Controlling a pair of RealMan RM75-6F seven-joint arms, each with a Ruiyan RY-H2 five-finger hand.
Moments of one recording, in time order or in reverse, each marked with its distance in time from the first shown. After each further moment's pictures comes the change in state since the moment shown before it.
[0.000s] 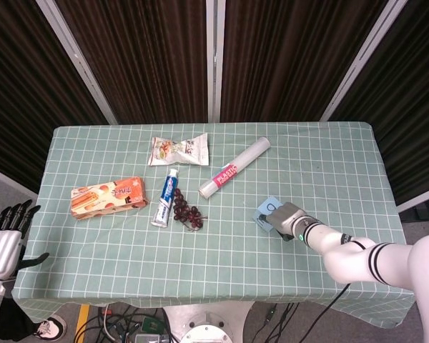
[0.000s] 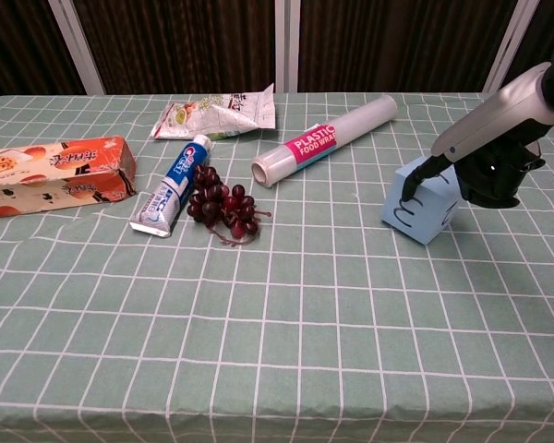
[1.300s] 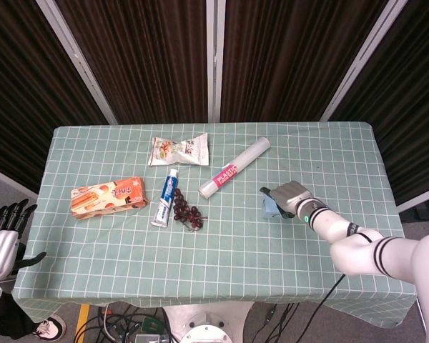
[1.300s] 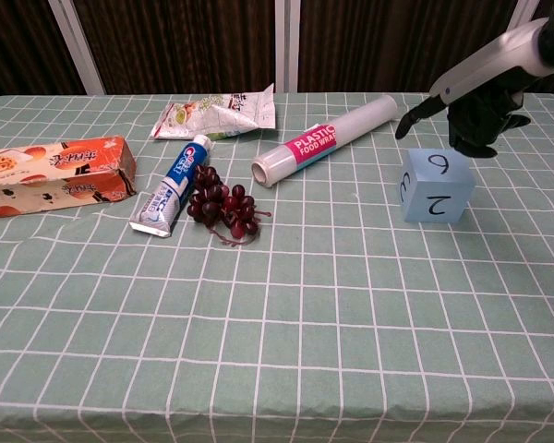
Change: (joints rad) left arm 0.008 0.013 -0.006 -0.011 0.005 0.018 0.015; right arm -0.079 0.020 0.005 0.064 -0.113 0.188 0.224
